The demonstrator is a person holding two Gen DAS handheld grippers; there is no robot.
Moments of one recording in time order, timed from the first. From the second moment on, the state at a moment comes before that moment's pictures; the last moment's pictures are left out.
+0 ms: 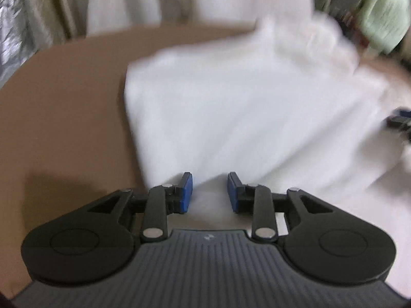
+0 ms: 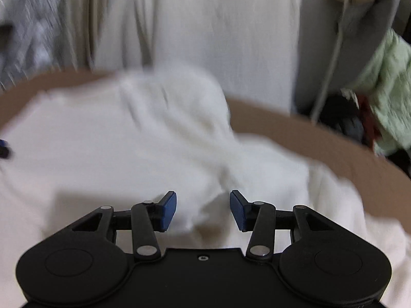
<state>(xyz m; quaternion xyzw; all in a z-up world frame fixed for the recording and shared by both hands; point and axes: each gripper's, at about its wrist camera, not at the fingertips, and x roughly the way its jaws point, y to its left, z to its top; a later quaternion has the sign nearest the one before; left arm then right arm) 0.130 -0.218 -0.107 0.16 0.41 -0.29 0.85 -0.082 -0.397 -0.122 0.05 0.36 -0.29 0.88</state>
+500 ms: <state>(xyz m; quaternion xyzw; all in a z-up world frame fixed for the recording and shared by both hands) 0.081 -0.232 -0.074 0.13 0.37 -0.33 0.86 -0.236 -0.420 -0.097 0.19 0.25 -0.40 0.86</state>
